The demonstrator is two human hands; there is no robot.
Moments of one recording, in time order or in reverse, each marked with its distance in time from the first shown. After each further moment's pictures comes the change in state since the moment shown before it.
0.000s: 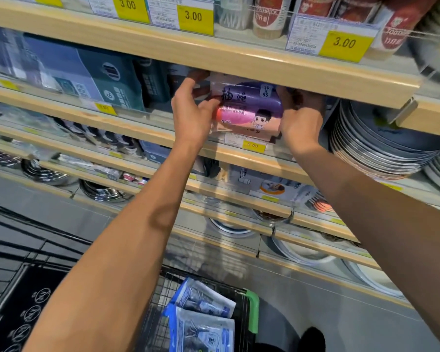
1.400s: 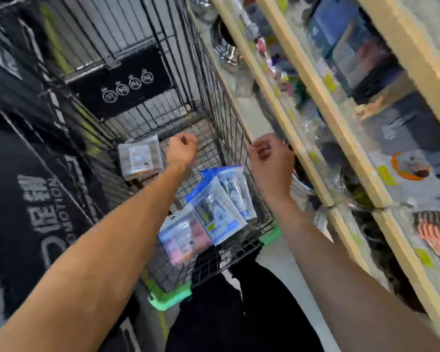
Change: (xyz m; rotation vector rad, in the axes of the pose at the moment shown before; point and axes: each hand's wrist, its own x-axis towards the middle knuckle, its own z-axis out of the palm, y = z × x) left_hand -0.359 -0.226 -0.169 0.208 0.609 -1.117; right_hand -0.285 0.085 0.133 0.178 -0.799 -0.502
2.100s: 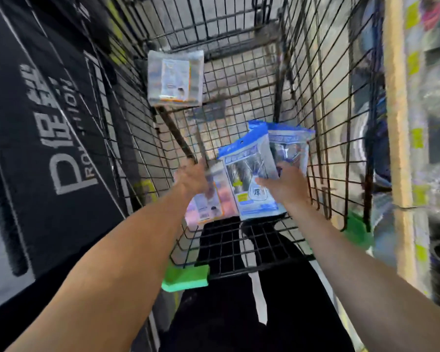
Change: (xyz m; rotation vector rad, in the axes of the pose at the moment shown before) left_hand -0.039 -0.220 -0.033 0.952 -0.594 -0.306; right_hand -0.078 0.119 0.140 -0.447 -0.810 0.403
